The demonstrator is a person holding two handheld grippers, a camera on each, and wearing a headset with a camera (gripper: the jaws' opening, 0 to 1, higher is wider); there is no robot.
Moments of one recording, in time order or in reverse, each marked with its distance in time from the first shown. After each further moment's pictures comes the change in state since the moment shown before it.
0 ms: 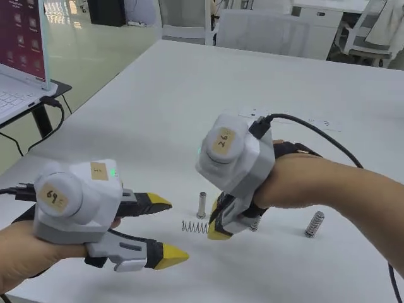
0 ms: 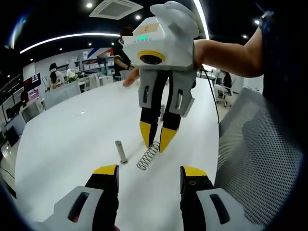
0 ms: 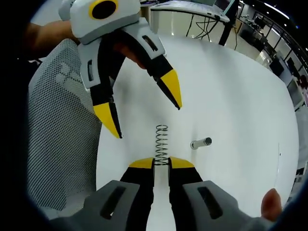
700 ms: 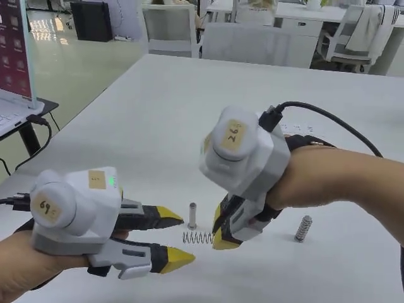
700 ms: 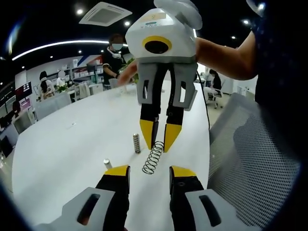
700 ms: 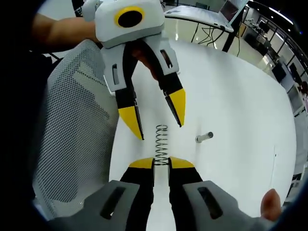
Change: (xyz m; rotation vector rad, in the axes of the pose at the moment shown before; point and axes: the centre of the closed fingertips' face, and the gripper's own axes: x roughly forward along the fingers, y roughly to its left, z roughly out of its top) left arm 0.004 -0.021 0.027 0.056 -0.056 -0.087; right arm -0.030 0.022 -0.001 -0.043 0.005 0.016
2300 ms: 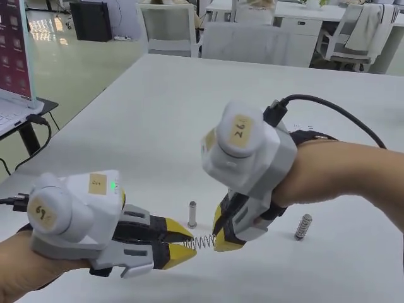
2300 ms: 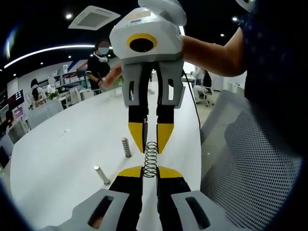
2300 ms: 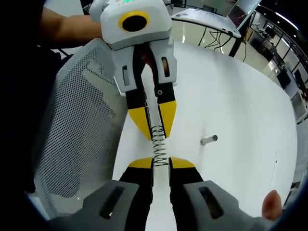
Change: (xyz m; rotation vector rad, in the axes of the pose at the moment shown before) left arm 0.002 -0.017 0.005 0.059 -0.015 -0.072; right arm -0.005 0.009 0.001 -0.051 -0.013 0.040
